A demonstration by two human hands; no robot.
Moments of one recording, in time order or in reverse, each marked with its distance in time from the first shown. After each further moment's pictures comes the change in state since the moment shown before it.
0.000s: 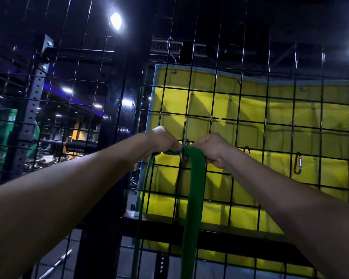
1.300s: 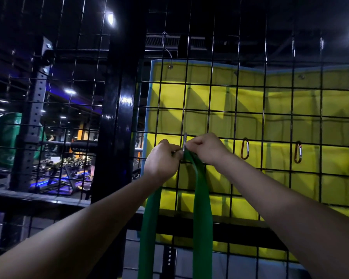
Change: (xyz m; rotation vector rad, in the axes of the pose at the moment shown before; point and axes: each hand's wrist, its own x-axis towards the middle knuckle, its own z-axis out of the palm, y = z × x) left_hand -0.022 -0.041 0.059 0.120 0.404 0.283; right_hand -0.021 0.010 0.011 -0.166 0.050 -0.197
